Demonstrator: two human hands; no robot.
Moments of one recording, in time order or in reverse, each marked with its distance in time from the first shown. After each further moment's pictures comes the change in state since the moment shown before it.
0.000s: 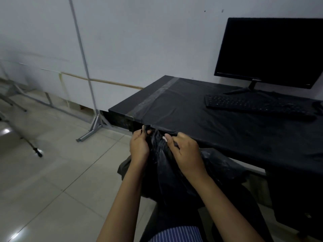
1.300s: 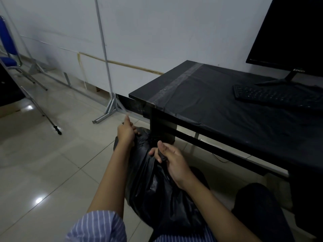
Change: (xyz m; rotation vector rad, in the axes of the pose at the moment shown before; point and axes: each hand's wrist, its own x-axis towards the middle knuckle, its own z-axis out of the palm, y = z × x) left_hand 0.093 -0.026 -0.082 -0.161 0.169 -0.151; right_hand -0.029 -0.048 0.076 1.090 -0.480 0.678
